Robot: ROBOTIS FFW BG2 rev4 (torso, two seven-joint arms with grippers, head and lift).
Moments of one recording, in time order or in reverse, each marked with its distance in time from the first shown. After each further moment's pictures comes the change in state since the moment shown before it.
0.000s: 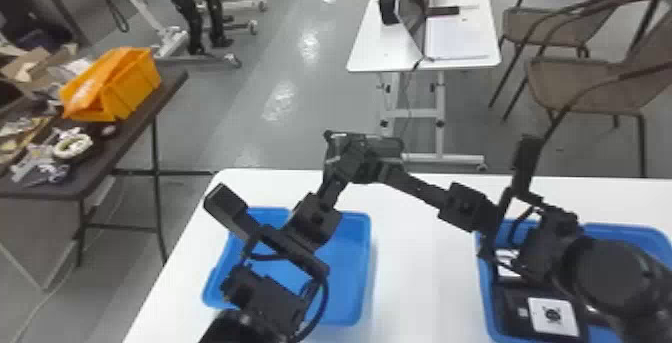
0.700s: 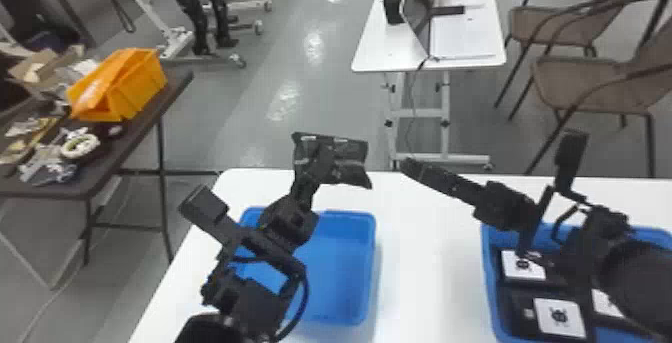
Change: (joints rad) left arm 0.027 0.001 0.071 0.000 -0.221 -0.053 0.015; right arm 0.074 0.000 -0.124 -0.109 0.231 -0.037 -0.031
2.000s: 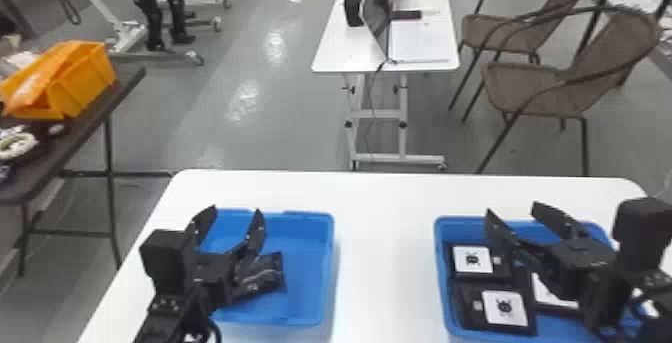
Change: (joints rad) left arm 0.150 -0.115 0.121 -0.053 -0.860 0.037 -0.062; right arm 0.463 0.100 -0.278 -0.482 0.714 -0.164 -0.254
